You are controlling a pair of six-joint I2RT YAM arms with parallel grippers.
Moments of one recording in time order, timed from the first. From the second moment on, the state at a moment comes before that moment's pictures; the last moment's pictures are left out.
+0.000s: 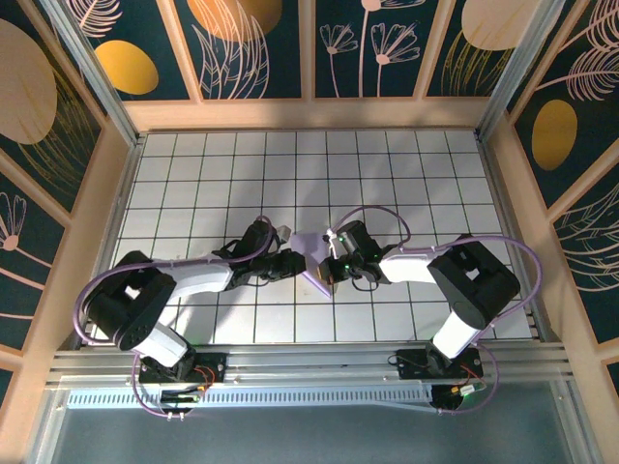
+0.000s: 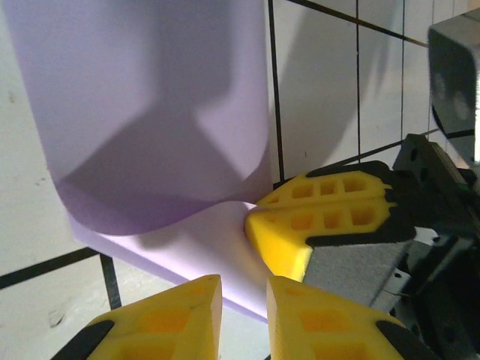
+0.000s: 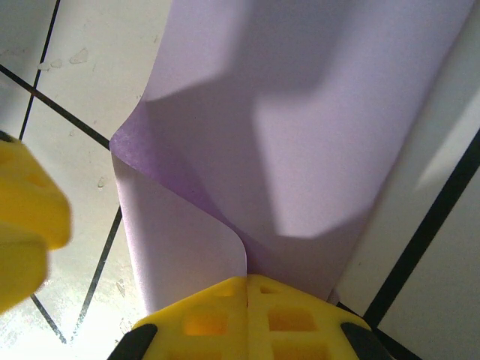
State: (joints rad) left arm -0.69 1.57 0.62 0.16 0.41 -0.90; right arm 0.73 1.65 0.66 0.07 -0.34 0.41
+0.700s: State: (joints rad) left arm -0.70 1.65 0.63 0.20 0.40 -0.93; right arm 0.73 1.65 0.66 0.07 -0.34 0.41
